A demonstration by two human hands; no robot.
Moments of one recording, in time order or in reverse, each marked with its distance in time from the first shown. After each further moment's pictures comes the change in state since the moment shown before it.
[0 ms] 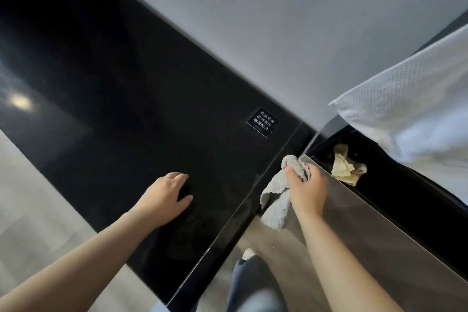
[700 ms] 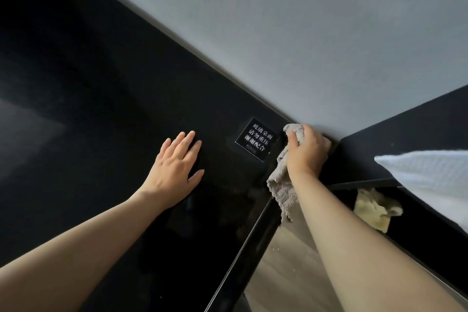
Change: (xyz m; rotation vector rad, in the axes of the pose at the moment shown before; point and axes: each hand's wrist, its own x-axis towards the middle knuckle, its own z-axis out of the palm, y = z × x) left_hand 0.197 0.016 0.009 0.229 0.132 0.250; right_hand 0.189 -0.006 0.105 -0.367 0.193 -0.144
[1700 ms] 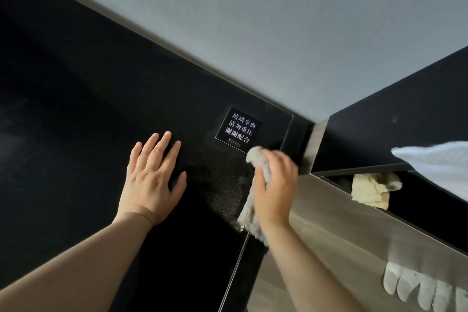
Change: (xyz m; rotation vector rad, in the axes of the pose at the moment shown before) left_hand 0.013 -0.012 0.032 0.049 0.144 0.064; right_hand -0.106 0.016 0.010 0.154 0.017 -0.152
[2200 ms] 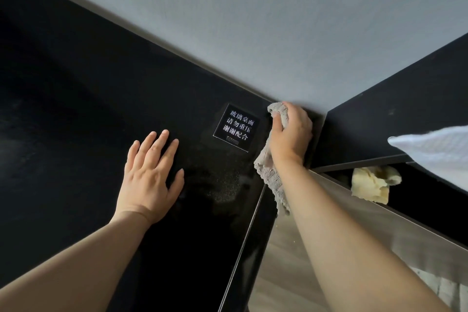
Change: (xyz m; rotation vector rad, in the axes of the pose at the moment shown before) left_hand 0.000 0.001 0.001 0.008 0.017 -0.008; right_hand 0.103 0.009 0.012 -0.061 0.118 0.110
